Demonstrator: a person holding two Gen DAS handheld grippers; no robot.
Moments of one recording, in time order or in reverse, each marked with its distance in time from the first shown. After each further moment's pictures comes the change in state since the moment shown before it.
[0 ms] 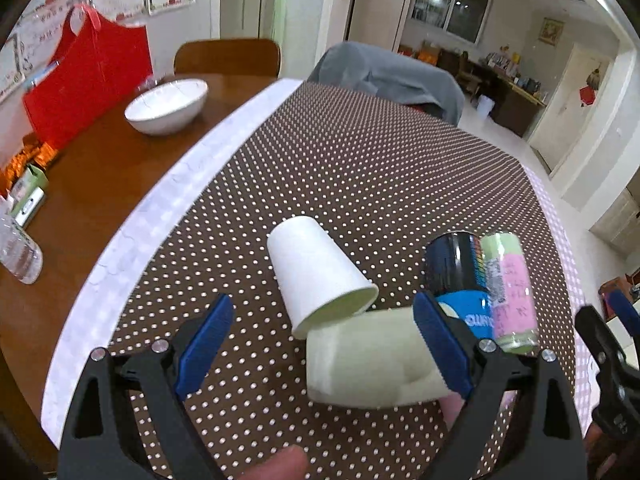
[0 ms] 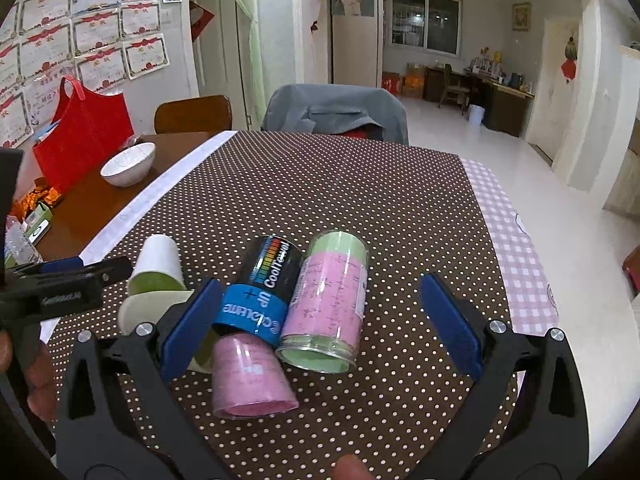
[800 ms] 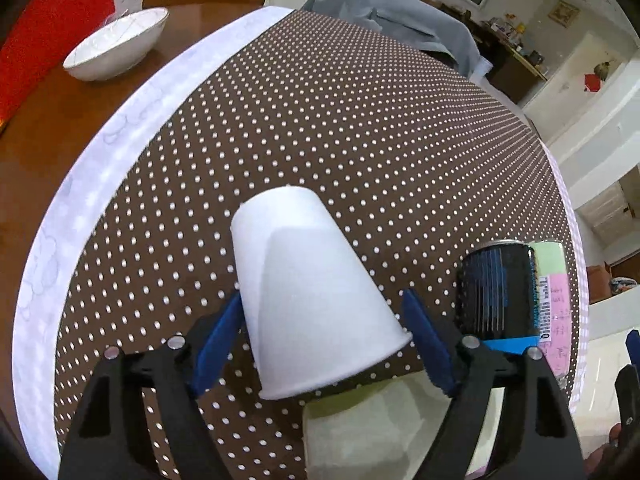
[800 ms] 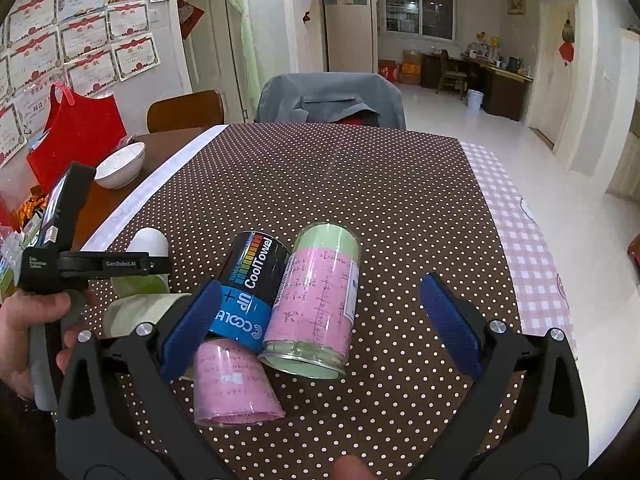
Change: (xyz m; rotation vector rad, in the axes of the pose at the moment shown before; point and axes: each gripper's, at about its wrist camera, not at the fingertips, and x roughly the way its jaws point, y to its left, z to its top) left arm 0.100 0.015 0.033 -0.019 0.216 -0.094; right arm 0.012 -0.015 -0.001 0.041 0.022 0.014
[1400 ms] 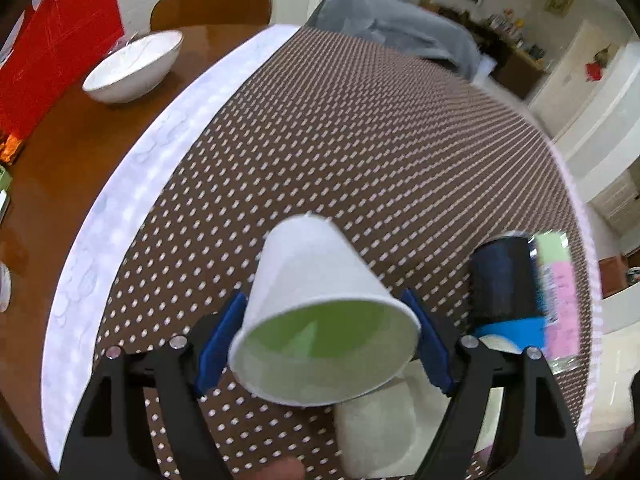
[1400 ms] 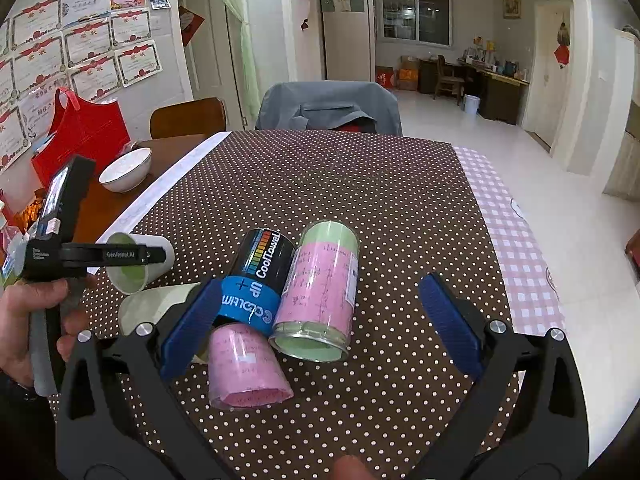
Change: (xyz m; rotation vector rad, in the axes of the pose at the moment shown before) left arm -0.025 0.004 -0.008 0.040 -0.017 0.077; right arm -0.023 0.004 -0.008 0.007 -0.021 -0.007
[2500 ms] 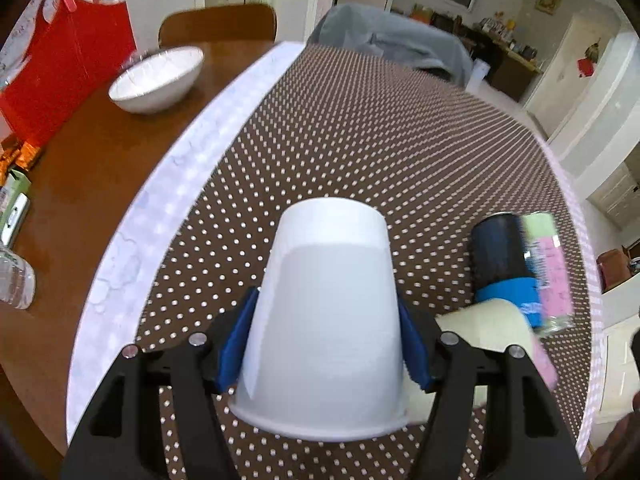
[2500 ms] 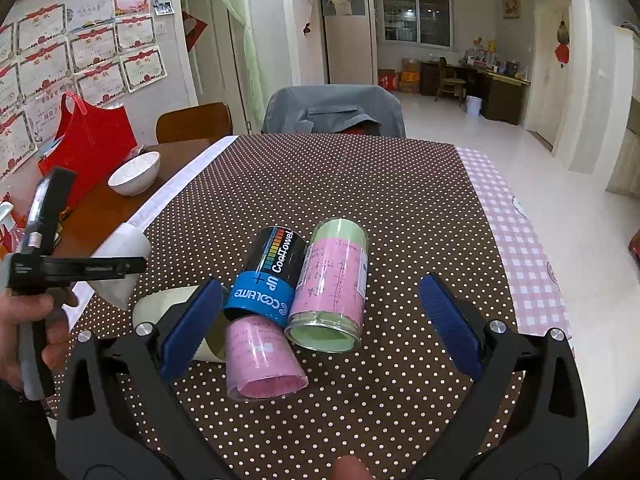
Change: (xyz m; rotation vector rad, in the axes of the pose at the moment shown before) left arm -0.046 0.011 -0.015 0.040 -0.087 0.002; right arm -0.020 0.009 -0.005 0.012 -0.025 0.015
